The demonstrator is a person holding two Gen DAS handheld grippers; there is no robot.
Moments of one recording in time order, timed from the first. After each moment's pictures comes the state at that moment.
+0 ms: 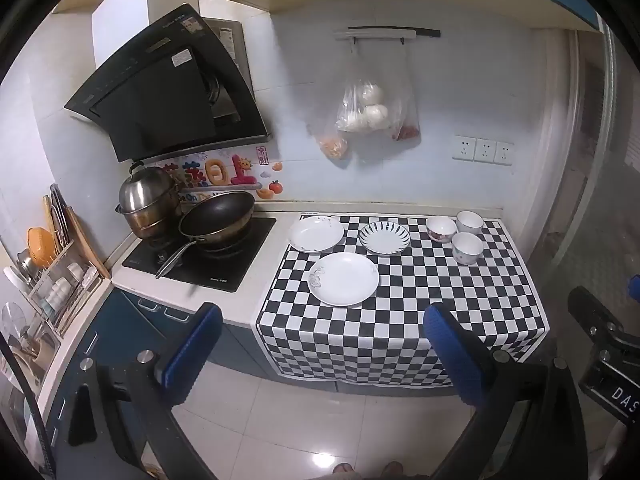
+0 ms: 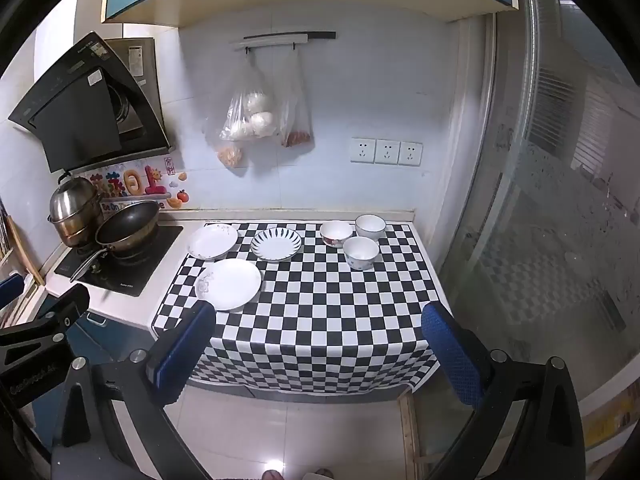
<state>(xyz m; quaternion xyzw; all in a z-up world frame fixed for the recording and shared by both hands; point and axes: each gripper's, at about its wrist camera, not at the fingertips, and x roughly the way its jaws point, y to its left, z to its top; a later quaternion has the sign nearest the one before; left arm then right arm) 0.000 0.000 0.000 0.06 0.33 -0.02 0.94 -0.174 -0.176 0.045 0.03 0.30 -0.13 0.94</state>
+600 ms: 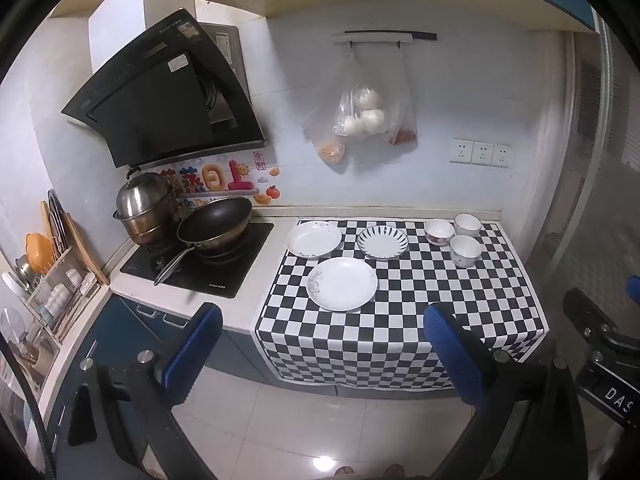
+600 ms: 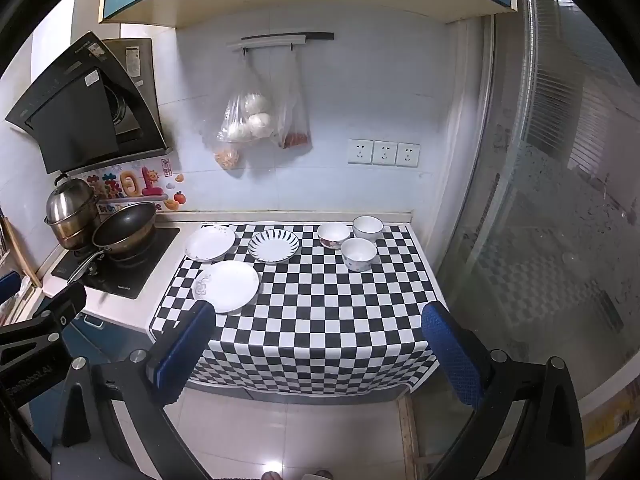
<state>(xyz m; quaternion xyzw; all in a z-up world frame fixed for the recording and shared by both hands) 0.004 -0.006 0.002 0.06 0.32 -0.02 0.94 -0.172 -0.179 0.049 0.03 0.30 -0.13 0.94</state>
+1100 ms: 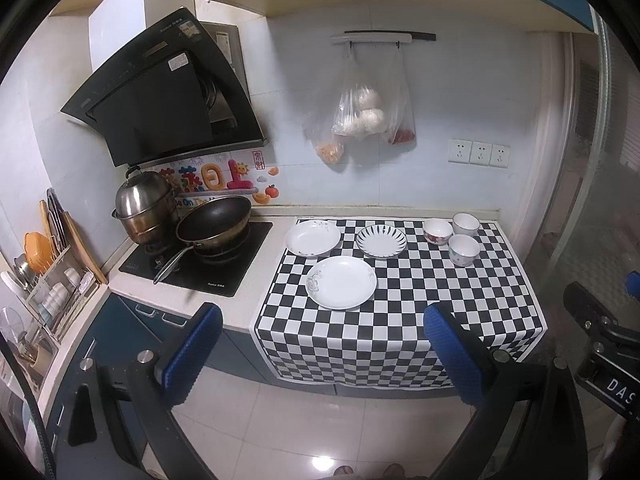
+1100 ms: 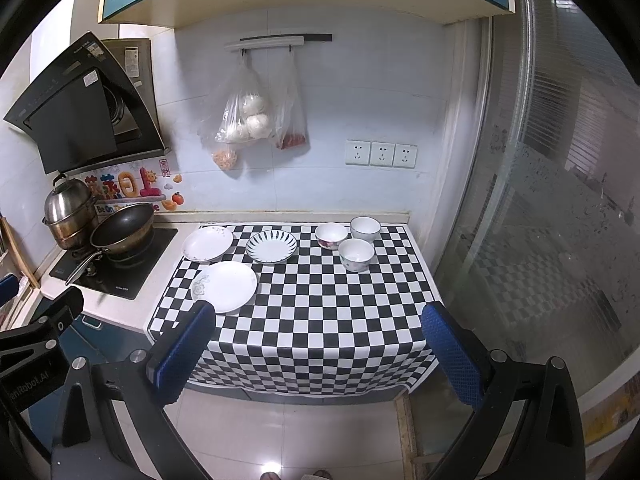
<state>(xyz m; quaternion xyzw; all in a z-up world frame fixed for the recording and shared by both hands) -0.002 -0.001 0.002 0.06 0.32 -0.03 0.94 -0.173 -0.180 0.042 0.03 0.30 -0.14 0.94</state>
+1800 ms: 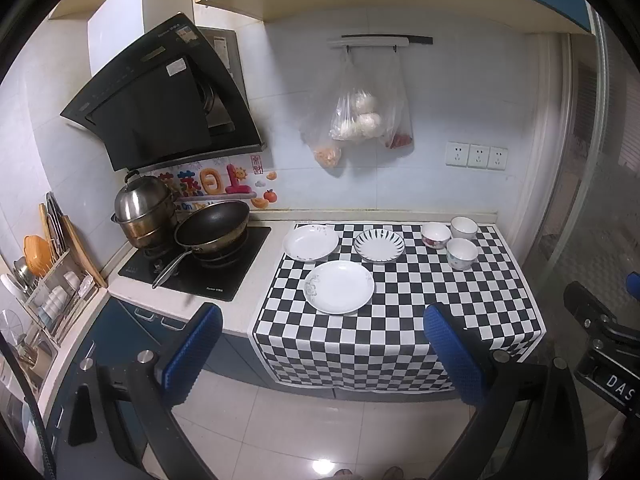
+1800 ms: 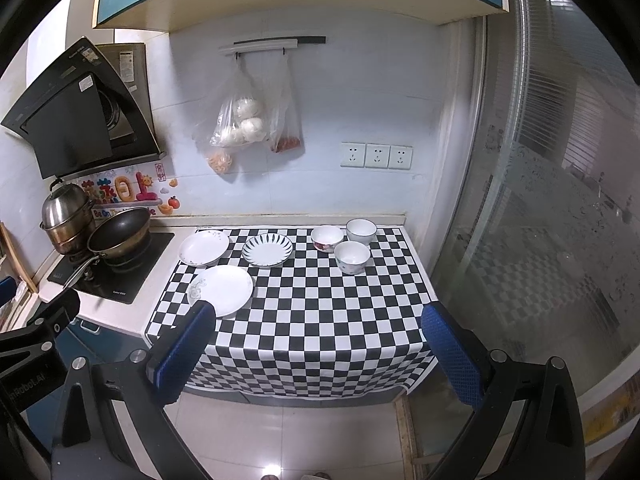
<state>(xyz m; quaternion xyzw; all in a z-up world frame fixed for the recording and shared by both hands) -0.002 -0.004 0.006 0.06 0.31 -0.03 0.95 -0.174 -0.181 0.048 0.03 0.29 -0.15 0.94</state>
